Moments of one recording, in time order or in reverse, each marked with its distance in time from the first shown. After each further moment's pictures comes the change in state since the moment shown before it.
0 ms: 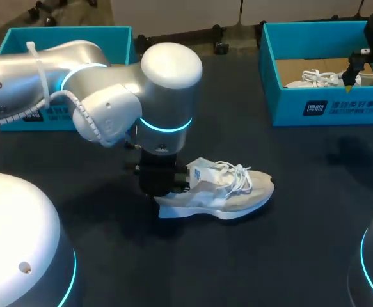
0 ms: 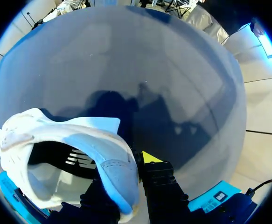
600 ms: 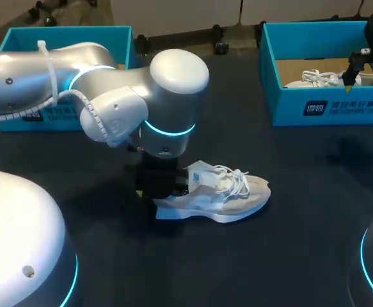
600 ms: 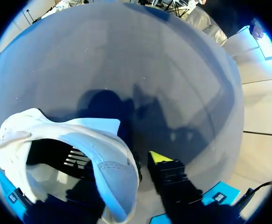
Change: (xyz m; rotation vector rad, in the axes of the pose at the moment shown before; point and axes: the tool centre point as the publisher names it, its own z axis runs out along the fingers) left arm 0.002 0.001 0.010 0.009 0.043 -0.007; right arm 0.000 0.000 0.000 0.000 0.000 0.000
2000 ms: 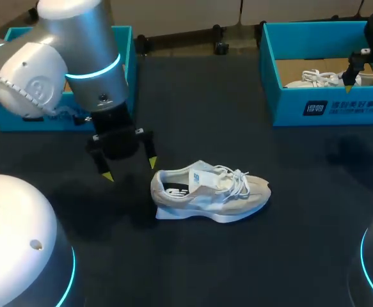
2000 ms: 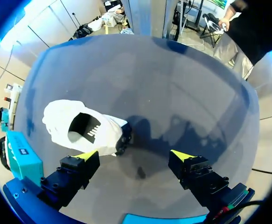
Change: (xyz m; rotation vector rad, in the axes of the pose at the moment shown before) left arm 0.053 0.004 -0.075 0.195 -0.342 -0.246; right arm 0.000 0.000 0.000 0.000 0.000 0.000
